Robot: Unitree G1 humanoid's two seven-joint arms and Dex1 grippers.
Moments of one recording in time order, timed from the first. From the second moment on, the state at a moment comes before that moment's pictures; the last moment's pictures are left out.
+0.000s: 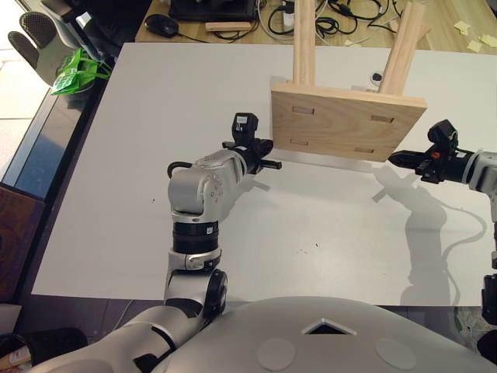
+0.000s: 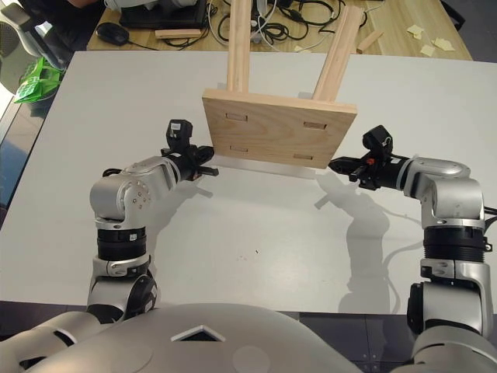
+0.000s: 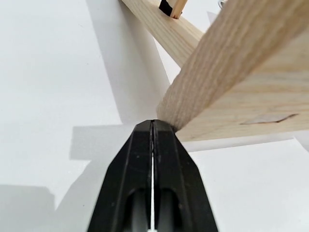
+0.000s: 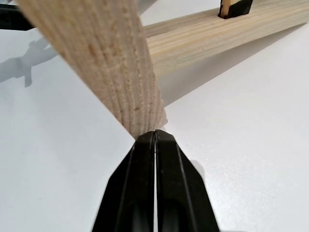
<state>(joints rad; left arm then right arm) -0.33 0.00 0.06 -0.16 -0.28 1.12 -0.21 -0.28 -0.72 -0.07 0.19 0.32 0.73 1.10</state>
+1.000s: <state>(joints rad) -0.34 0.00 0.28 -0.38 -0.47 1.14 -0.22 -0.30 -0.59 -0.33 -0.01 0.57 1.04 0.98</state>
